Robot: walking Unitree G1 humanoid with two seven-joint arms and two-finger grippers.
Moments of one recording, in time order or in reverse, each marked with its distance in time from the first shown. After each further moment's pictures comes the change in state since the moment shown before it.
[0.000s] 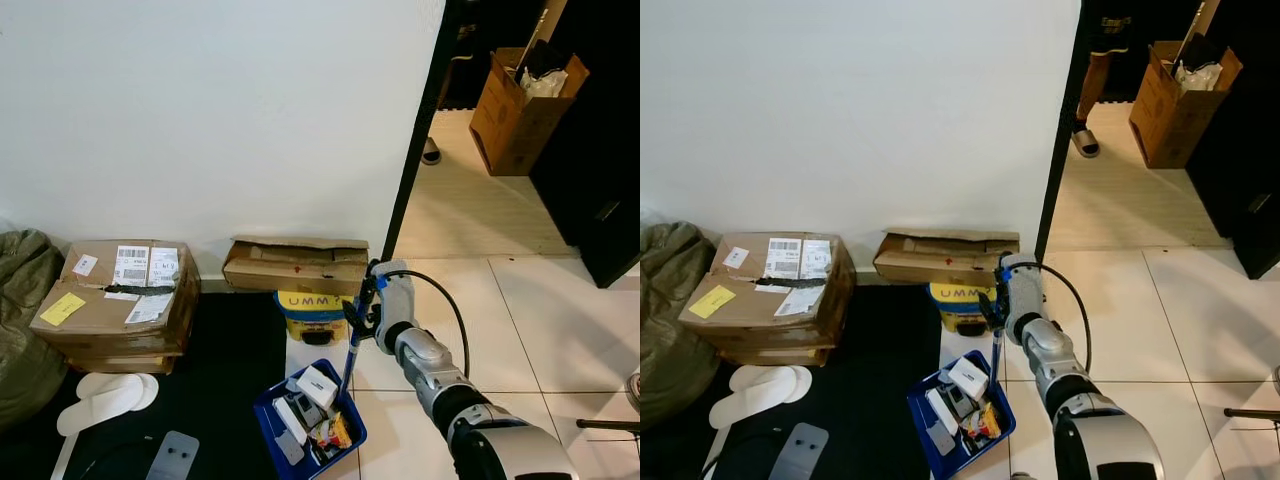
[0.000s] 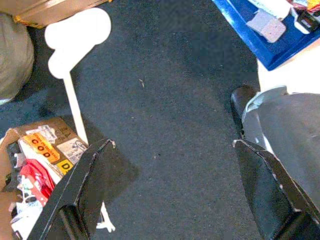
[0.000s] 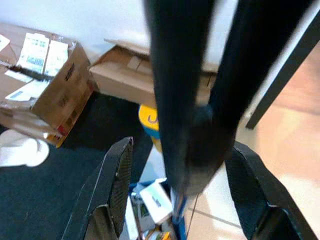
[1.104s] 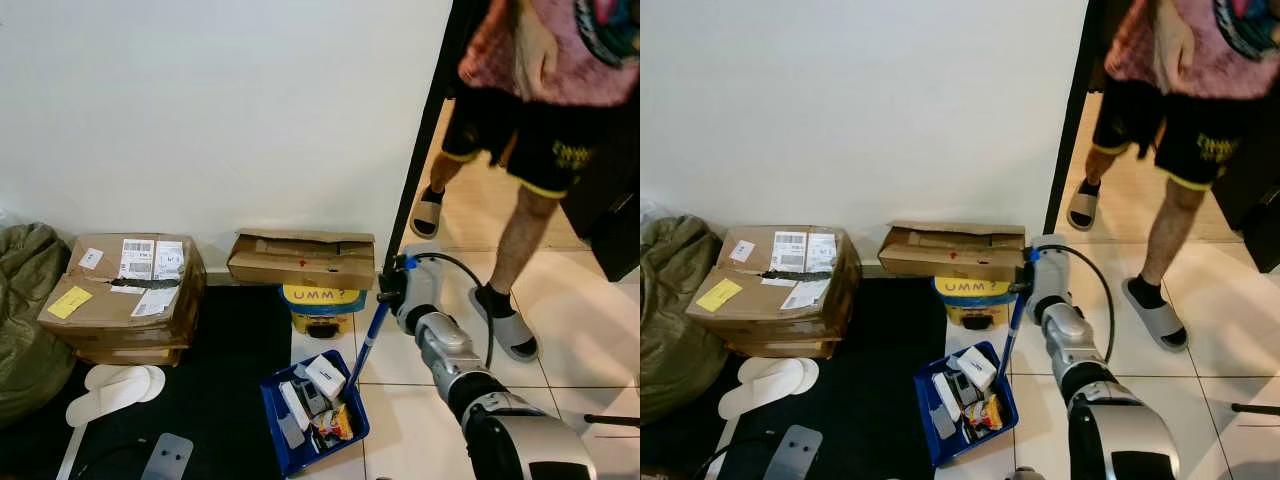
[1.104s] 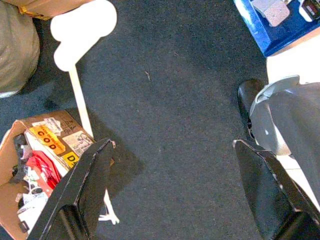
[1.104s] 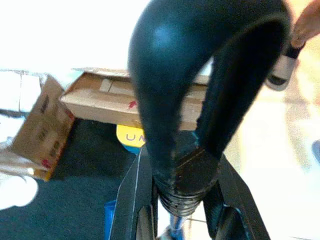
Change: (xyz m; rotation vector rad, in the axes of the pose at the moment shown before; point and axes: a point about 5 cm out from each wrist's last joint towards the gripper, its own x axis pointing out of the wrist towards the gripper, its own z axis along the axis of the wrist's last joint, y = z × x) left arm -0.001 0.002 -0.002 0.001 -0.003 0.005; right arm -0.008 -0.041 0.009 0.154 -0.064 -0.138
